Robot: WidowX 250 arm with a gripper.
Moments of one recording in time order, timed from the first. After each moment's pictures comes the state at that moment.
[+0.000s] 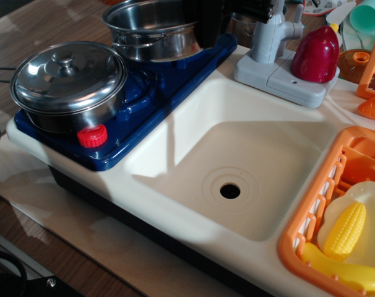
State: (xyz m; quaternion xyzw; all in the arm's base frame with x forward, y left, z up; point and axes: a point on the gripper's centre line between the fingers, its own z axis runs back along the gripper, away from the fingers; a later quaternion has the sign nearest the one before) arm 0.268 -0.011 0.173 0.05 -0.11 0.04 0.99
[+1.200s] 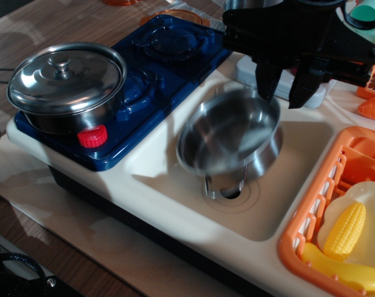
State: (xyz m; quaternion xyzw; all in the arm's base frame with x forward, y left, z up) arm 0.257 -0.088 0.160 0.04 -0.18 0.10 0.98
